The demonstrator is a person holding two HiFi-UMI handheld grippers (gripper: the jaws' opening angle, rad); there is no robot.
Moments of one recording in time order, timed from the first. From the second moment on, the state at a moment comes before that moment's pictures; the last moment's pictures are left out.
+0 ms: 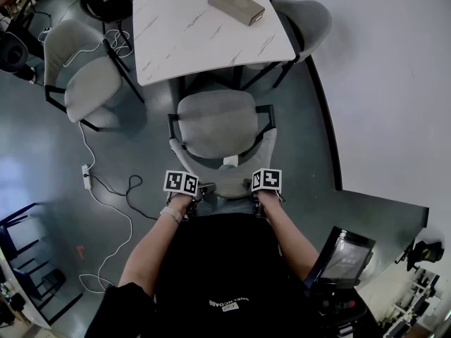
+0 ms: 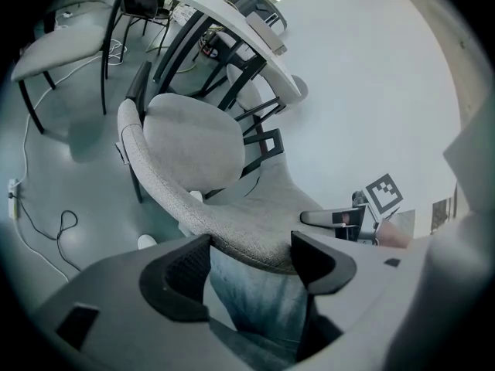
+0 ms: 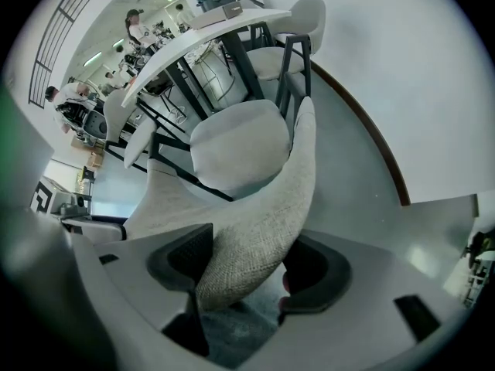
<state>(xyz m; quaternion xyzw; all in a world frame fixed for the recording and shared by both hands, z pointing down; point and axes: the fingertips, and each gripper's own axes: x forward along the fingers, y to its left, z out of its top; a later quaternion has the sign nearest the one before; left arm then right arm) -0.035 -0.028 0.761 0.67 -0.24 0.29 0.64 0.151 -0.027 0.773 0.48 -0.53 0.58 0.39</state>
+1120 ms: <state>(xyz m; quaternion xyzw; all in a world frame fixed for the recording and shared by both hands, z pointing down) -0.025 -0.125 0.761 0.67 -0.27 0.25 0.65 0.161 -0.132 0.777 0.45 -0.55 0.60 0.38</state>
